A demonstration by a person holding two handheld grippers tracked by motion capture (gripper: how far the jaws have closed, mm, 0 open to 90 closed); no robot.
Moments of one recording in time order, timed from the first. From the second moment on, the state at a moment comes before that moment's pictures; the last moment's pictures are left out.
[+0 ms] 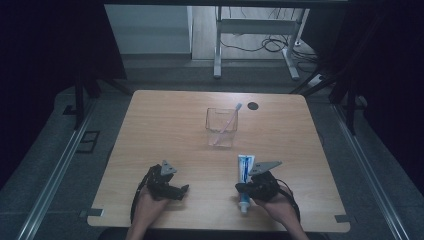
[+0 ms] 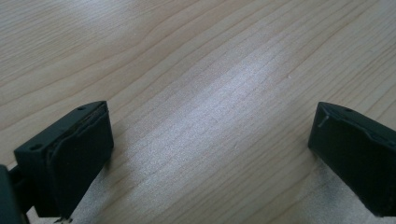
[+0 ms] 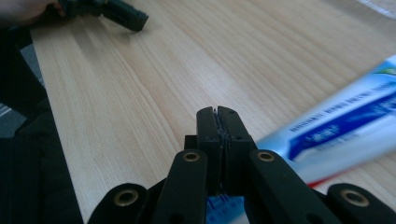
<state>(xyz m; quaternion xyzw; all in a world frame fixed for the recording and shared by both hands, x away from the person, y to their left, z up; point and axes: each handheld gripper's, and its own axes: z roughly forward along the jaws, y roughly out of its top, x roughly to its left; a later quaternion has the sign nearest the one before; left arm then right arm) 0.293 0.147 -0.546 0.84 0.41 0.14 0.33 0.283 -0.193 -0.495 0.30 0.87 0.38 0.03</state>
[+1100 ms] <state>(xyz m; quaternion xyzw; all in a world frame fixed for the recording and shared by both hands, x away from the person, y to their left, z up) 0.293 0.147 -0.546 0.84 0.41 0.14 0.33 0.288 -0.218 -0.511 0.32 0.88 0.35 0.04</state>
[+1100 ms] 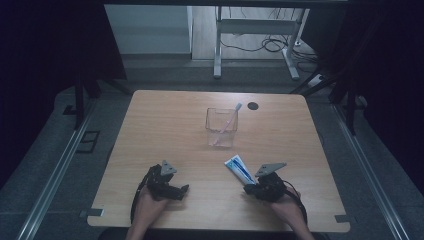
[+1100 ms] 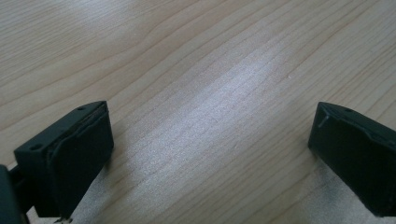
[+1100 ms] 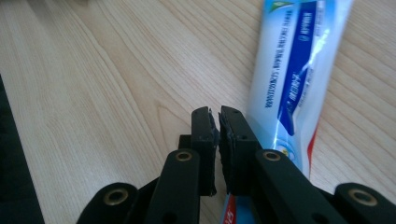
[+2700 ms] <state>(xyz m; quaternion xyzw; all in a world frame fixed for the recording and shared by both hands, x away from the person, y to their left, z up) 0.293 0.148 -0.545 0.84 0.41 0.14 0.32 0.315 -0.230 -0.478 0.34 0.91 0.24 0.06</state>
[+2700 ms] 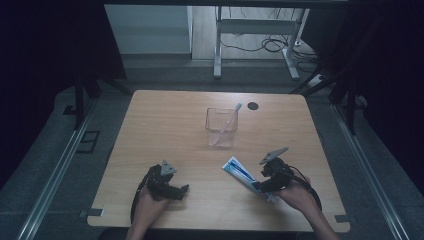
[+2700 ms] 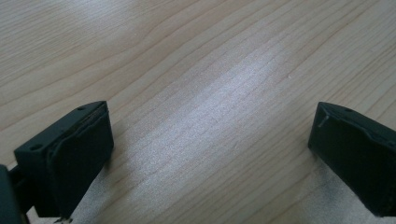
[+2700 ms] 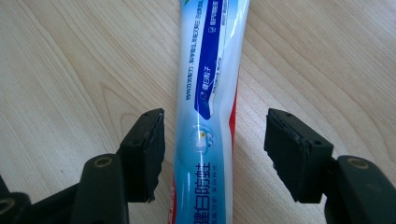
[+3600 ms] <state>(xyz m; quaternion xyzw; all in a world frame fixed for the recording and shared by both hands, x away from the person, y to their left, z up) 0.293 0.148 -0.545 0.84 0.41 0.14 0.32 0.337 -0.200 -0.492 0.34 0.93 0.14 0.01</state>
